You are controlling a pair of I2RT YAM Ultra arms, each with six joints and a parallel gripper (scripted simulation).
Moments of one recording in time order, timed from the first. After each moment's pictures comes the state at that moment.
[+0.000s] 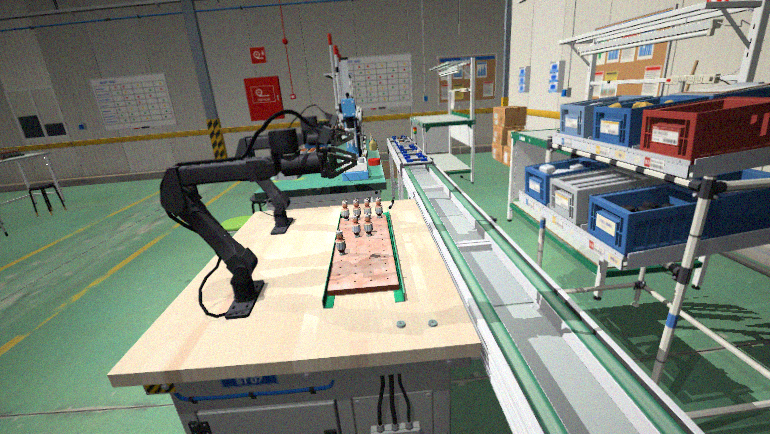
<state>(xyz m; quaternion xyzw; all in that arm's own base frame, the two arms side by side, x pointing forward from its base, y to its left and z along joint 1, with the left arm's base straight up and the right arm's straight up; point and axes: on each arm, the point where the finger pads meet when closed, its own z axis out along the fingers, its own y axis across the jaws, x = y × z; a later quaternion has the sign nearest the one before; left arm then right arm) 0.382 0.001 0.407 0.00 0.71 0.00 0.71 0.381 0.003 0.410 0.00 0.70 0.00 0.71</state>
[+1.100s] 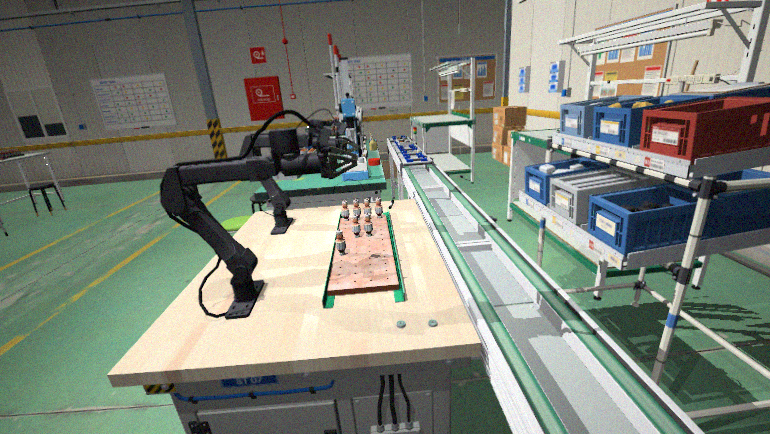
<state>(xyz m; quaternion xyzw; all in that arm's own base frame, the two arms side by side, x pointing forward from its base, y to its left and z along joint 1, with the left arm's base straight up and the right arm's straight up) 0.403 -0.033 0.359 0.03 0.77 -0.03 0.64 0.381 0.002 0.409 0.00 0.71 0.00 0.71</state>
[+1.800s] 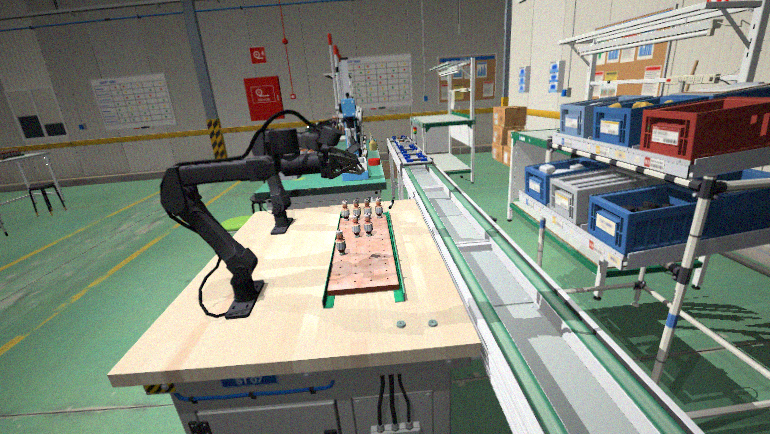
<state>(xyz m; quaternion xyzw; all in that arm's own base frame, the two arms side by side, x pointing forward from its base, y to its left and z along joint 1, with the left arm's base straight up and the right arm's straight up) 0.416 -0.129 0.270 0.13 0.87 -0.07 0.48 0.381 0.002 0.409 0.00 0.71 0.00 0.71</state>
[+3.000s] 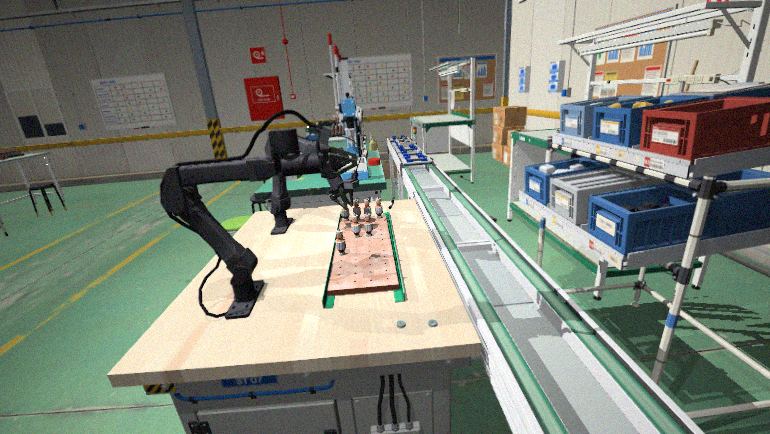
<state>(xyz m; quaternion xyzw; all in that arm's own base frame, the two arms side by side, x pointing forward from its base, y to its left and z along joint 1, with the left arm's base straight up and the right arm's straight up) 0.355 -0.241 0.155 0.29 0.93 -0.07 0.23 0.381 0.002 0.409 0.00 0.71 0.00 0.71</state>
